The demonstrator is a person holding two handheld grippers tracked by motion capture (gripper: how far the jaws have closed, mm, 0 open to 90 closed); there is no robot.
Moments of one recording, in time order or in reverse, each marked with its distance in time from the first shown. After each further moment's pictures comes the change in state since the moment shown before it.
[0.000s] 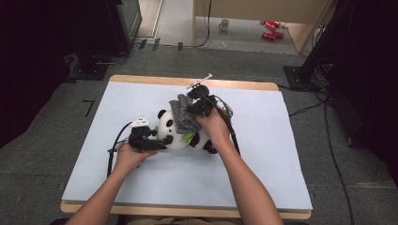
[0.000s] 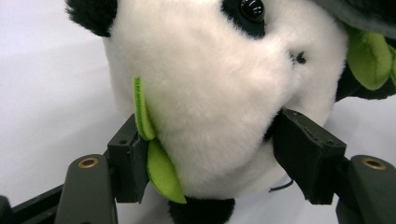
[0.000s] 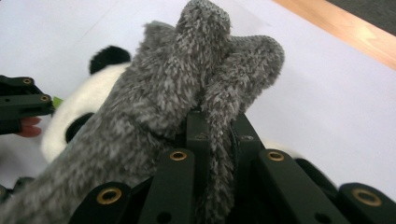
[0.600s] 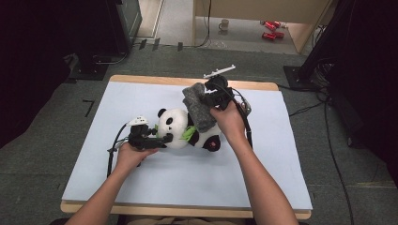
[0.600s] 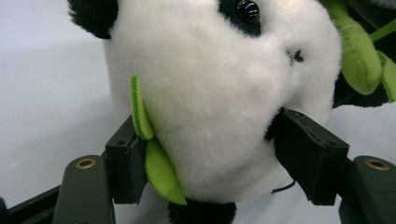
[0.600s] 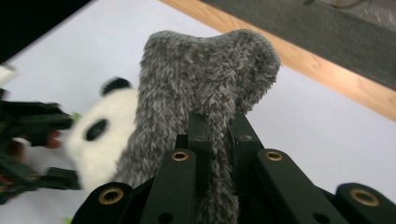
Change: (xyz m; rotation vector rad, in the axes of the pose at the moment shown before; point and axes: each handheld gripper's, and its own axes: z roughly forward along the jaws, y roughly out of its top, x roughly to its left) left arm 0.007 0.001 0.001 -0.040 -0.033 -0.060; right arm -0.021 0.000 -0.061 -0.135 -0.003 0.043
